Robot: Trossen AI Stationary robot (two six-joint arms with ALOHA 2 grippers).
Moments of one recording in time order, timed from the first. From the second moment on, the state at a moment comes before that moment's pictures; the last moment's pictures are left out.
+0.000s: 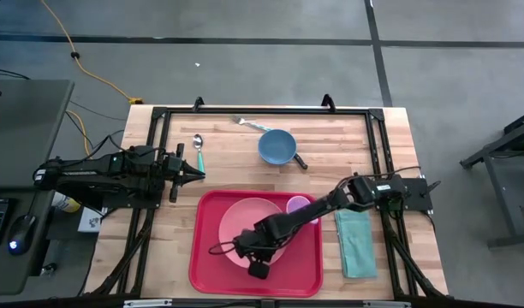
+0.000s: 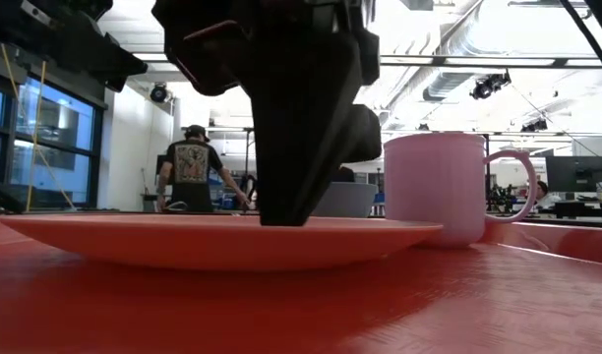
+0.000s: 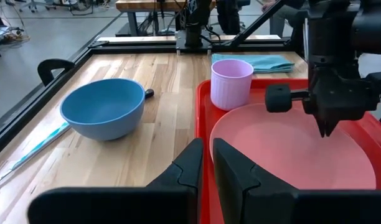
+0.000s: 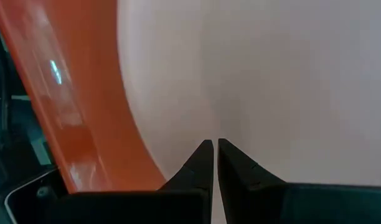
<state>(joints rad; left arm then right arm) 0.05 0.32 0.36 -0.30 0.04 0.05 0.38 2.38 2.03 -0.91 -0.20 0.72</state>
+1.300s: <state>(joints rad) 0.05 0.32 0.36 -0.29 0.05 0.03 0.52 2.39 2.03 -1.08 -0.25 0.96</state>
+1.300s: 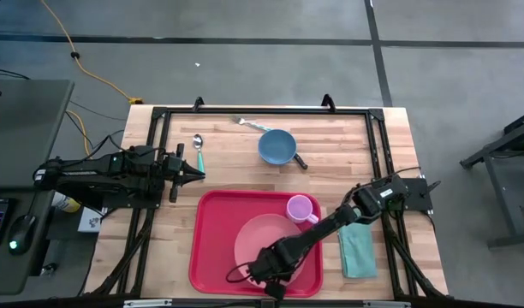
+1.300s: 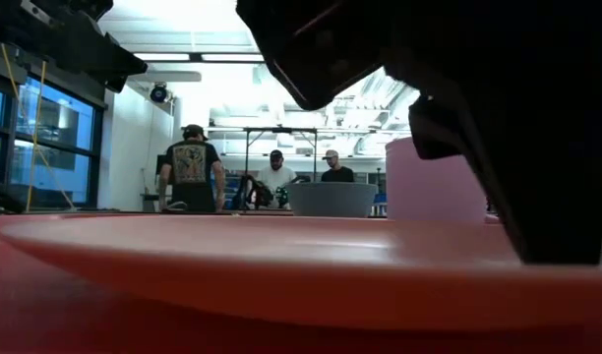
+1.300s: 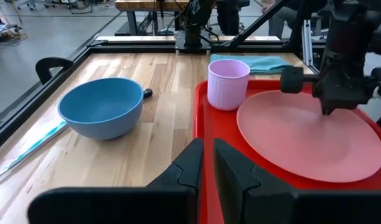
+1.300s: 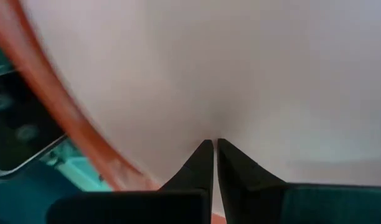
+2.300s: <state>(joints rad) 0.05 0.32 0.36 -0.29 0.04 0.02 0.30 1.97 2.03 -1.00 0.39 0.72</state>
